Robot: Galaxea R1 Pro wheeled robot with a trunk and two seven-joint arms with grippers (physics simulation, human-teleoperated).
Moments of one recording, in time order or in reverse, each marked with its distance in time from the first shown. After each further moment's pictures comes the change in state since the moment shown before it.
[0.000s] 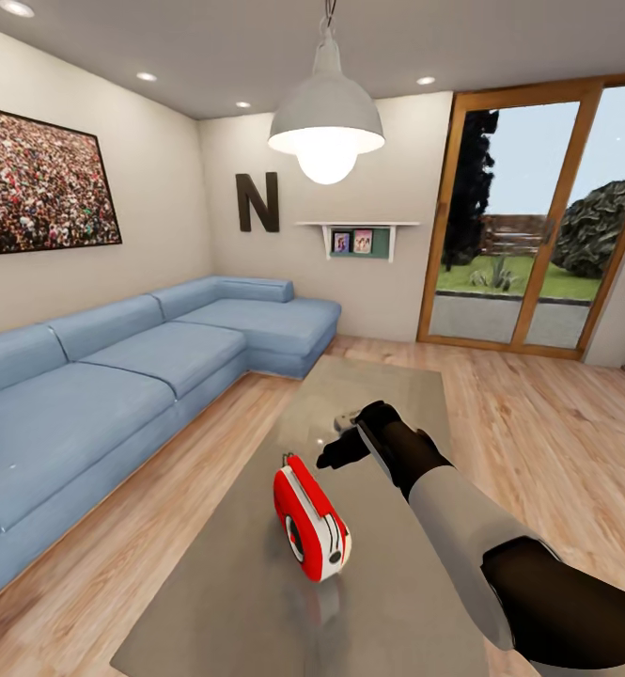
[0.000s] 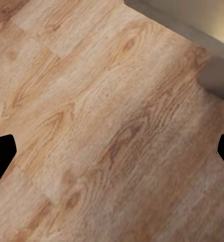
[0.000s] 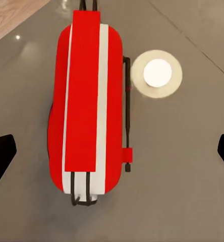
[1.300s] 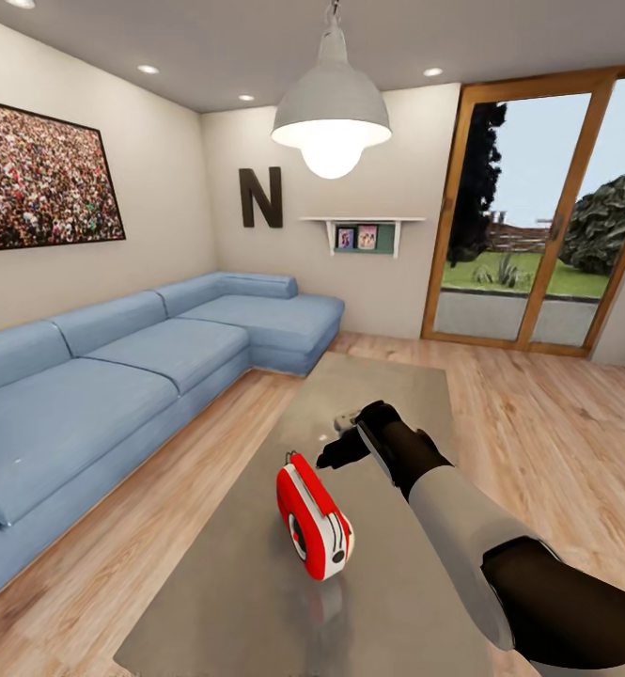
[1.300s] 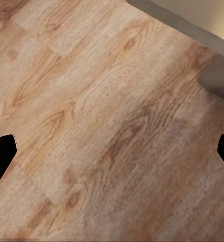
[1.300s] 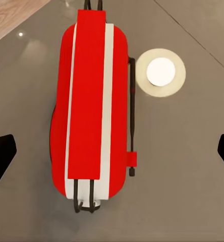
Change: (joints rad) left arm 0.000 -0.003 -0.006 -0.001 0.000 -0.010 0.001; right arm 0.000 0.000 0.000 0.000 -0.001 0.000 0.000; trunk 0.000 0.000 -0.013
